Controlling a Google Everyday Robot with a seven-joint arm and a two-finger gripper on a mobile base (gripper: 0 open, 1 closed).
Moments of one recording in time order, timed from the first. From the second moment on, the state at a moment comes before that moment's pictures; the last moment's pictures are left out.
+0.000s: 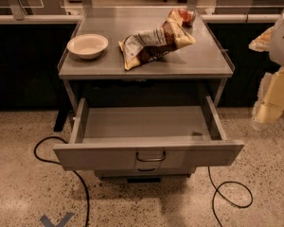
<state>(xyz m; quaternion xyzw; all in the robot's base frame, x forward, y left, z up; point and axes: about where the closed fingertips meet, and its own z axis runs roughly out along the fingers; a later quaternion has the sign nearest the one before) 0.438 -0.217 0.976 -0.60 0.78 -0.03 0.16</state>
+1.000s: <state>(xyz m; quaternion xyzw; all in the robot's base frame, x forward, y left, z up) 0.401 -0.214 0.865 -0.61 0.77 0.10 0.17</state>
